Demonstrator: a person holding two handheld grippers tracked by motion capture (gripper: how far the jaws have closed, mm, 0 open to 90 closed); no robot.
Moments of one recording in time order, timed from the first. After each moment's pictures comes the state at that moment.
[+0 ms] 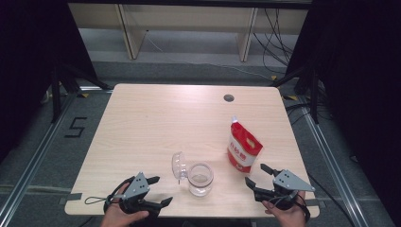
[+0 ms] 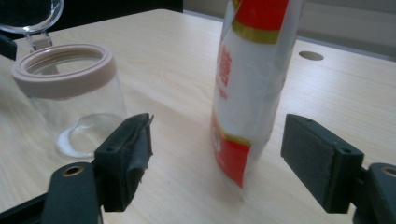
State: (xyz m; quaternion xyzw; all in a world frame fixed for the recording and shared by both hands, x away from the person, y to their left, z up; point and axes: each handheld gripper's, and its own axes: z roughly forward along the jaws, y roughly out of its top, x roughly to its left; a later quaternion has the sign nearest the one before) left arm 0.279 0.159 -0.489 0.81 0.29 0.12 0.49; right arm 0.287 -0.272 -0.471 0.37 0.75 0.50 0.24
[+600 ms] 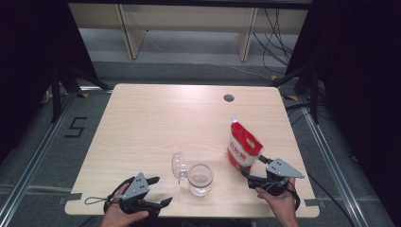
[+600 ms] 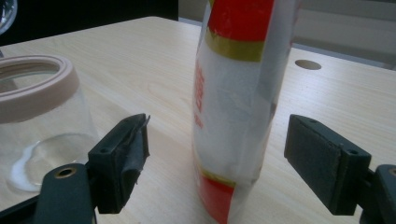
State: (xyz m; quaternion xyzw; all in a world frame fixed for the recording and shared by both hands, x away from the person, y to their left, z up) left arm 0.280 0.159 -0.490 0.81 0.29 0.13 0.49; right arm 0.326 -0.262 -0.482 0.37 0.74 0.51 0.25
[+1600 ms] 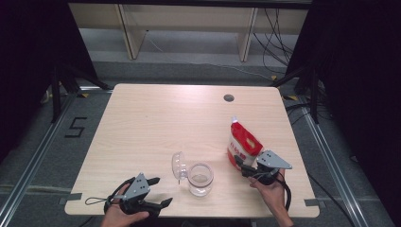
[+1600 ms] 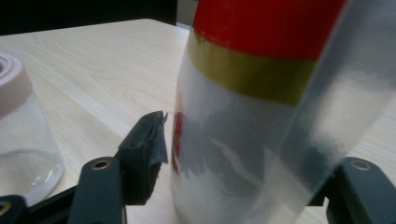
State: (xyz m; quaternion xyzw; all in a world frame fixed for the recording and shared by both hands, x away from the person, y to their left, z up) left arm 0.279 0.159 -0.492 0.82 0.30 0.12 0.48; right arm 0.359 -0.247 -0.494 0.34 0.74 0.51 0.28
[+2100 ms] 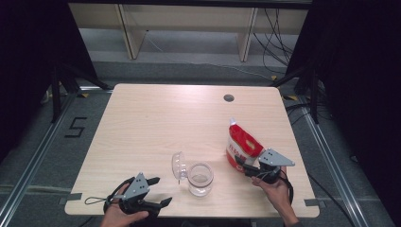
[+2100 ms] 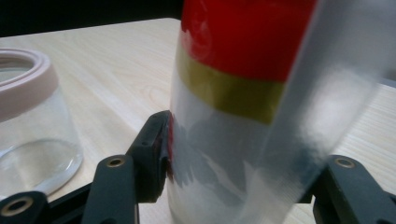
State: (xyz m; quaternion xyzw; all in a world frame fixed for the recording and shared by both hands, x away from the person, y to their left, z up) left arm 0.279 0.160 -0.492 0.81 0.29 0.12 0.49; right arm 0.363 -0.254 -0.491 0.31 0.75 0.52 0.25
